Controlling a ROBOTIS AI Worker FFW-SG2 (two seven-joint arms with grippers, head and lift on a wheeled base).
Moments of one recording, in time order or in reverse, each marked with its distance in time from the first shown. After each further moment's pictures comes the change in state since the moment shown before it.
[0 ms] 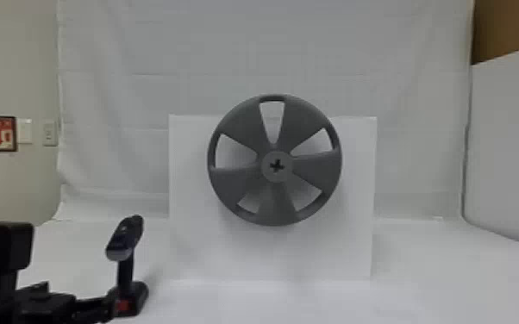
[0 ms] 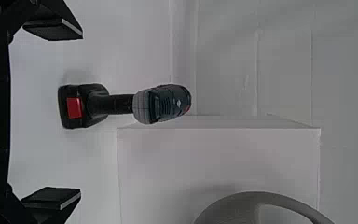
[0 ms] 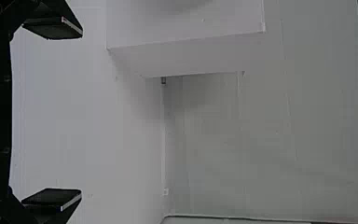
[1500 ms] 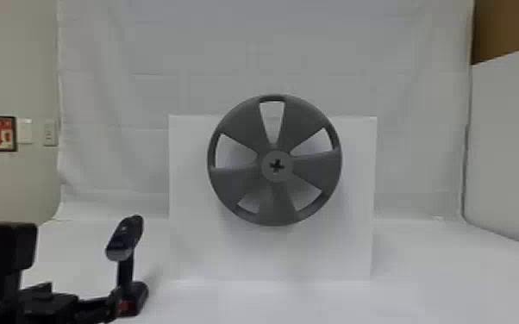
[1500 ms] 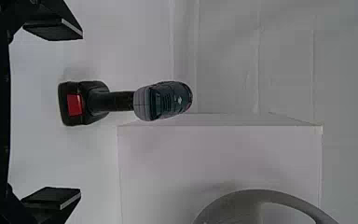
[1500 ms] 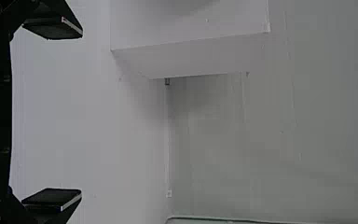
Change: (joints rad) left arm -0.003 -0.001 -0.005 0.005 0.004 0.001 0.001; right arm 0.001 -0.010 0.011 0.002 0.000 0.016 0.000
